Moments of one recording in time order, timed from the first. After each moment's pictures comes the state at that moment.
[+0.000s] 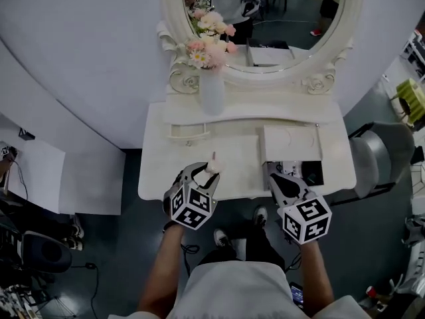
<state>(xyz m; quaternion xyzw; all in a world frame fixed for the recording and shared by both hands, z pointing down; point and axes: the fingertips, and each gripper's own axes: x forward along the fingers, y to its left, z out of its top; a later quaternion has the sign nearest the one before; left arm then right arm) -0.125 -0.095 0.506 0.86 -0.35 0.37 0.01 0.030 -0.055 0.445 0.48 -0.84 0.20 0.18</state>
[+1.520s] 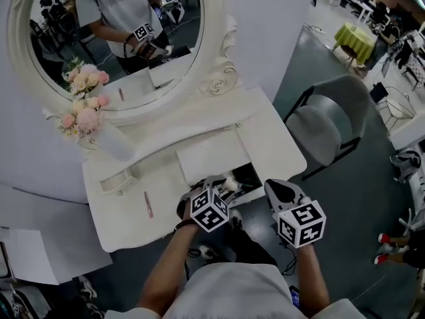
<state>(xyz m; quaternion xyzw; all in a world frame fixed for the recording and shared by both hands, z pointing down) 0.187 -0.061 0.574 0.89 -0.03 0.44 -0.05 0.269 -0.021 0.458 0.63 -0.72 0.25 0.15</state>
